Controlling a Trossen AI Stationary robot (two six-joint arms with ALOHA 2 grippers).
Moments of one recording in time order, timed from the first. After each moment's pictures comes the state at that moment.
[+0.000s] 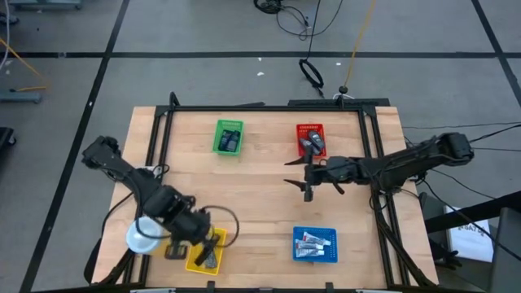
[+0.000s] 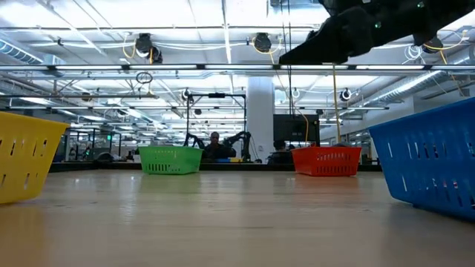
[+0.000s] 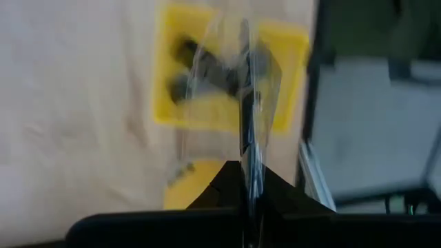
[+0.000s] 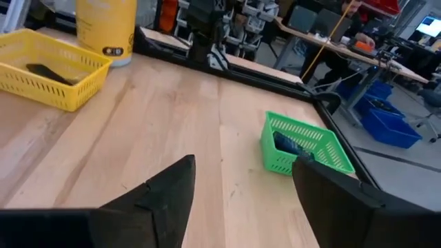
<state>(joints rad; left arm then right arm) -0.60 1.54 1.52 -1.37 0.21 -0.64 0.11 1.23 0.56 0.42 0.23 -0.25</state>
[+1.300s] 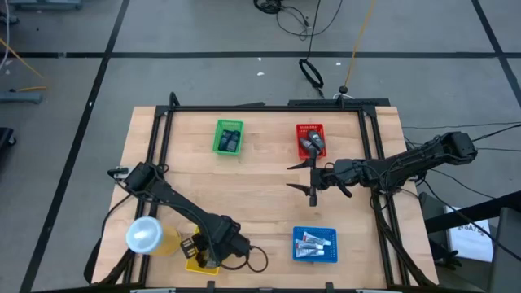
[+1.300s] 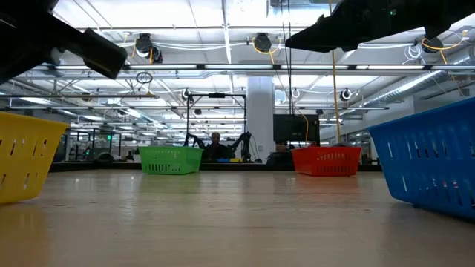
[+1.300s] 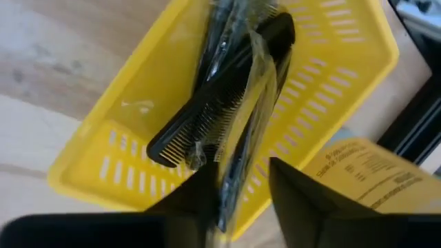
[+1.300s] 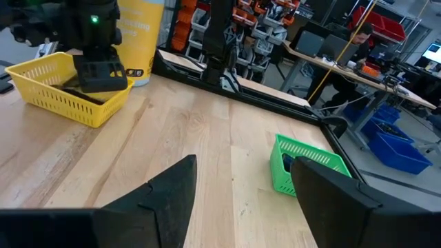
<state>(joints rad) -0.54 2.04 1.60 -1.43 0.32 0.50 0.17 1.16 0.54 0.44 0.23 -0.28</state>
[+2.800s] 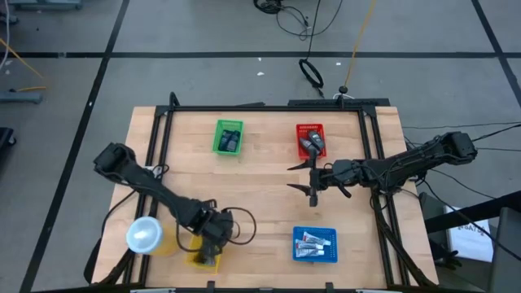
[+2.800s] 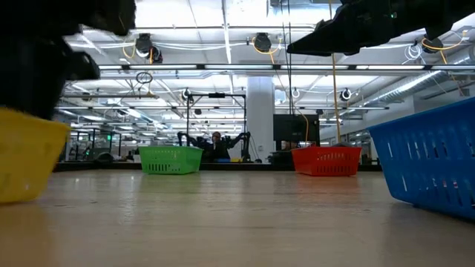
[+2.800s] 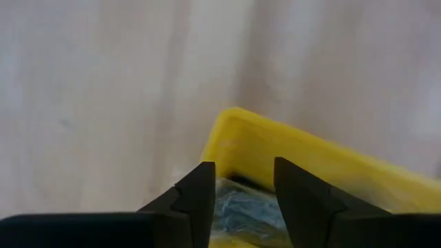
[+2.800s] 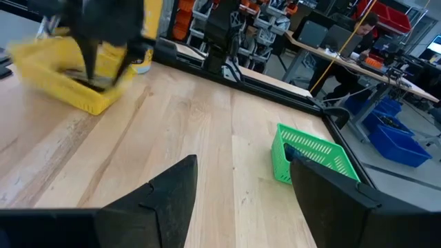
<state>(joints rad) -0.55 1.69 1.14 -0.79 -0.01 -0.74 0.17 1.16 0.54 0.40 0.24 -0.28</state>
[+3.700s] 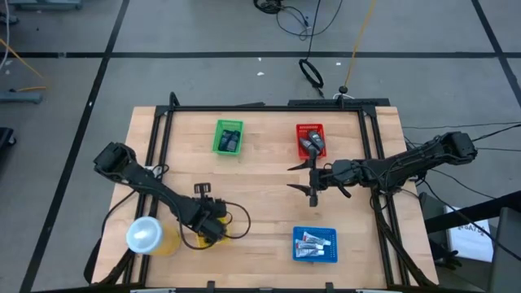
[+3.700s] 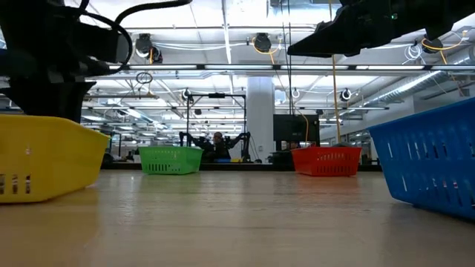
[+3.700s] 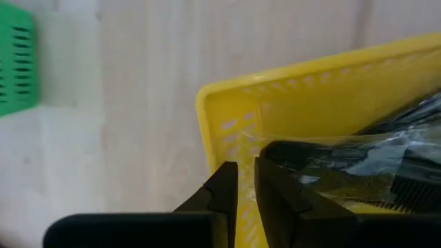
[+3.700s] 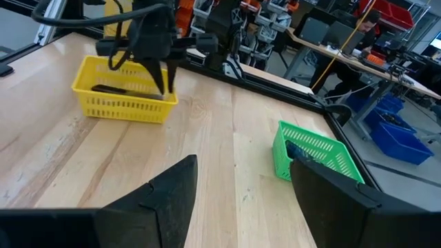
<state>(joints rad) -0.54 1.69 1.07 -1.03 -0.33 -0.61 0.17 1.16 0.54 0.39 0.24 -0.27</state>
